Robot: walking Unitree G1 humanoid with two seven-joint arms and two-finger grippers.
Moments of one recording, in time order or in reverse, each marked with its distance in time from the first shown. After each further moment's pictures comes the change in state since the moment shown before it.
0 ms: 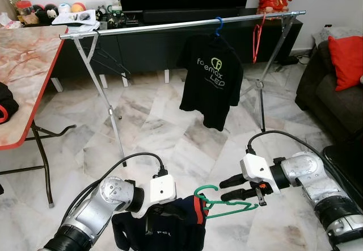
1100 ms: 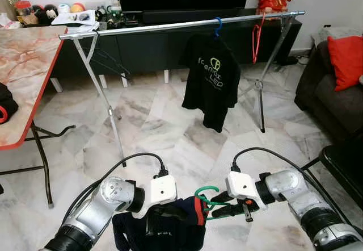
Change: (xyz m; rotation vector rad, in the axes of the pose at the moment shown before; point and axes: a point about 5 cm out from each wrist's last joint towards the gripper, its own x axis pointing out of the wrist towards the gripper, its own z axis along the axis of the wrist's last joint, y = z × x) left arm 0.001 0.000 0.000 0.001 0.000 -0.003; right arm 0.039 0.013 -0.017 0.019 0.065 0.007
